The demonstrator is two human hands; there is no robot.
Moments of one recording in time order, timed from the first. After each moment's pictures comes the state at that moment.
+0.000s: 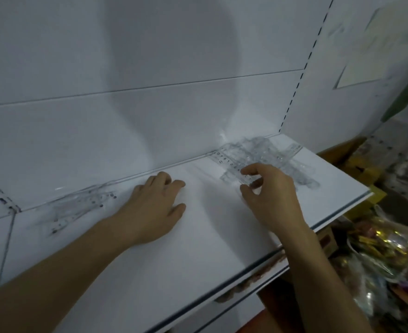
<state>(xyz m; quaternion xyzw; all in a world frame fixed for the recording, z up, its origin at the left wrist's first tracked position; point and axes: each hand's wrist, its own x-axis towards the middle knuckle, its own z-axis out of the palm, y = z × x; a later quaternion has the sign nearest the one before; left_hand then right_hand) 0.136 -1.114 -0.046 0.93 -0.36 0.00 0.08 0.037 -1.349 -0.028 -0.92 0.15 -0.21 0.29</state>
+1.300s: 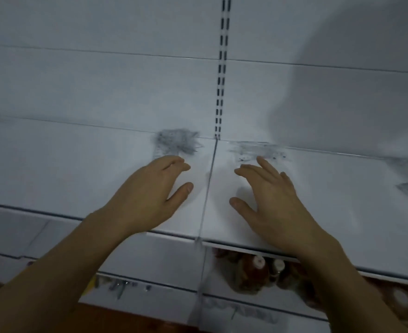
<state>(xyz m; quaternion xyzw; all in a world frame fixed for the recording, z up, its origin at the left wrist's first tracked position) -0.035 -0.867 -0.014 0.99 -0.09 0.08 0.12 0.009 -1.115 -0.019 -0.95 -0.26 0.00 0.20</state>
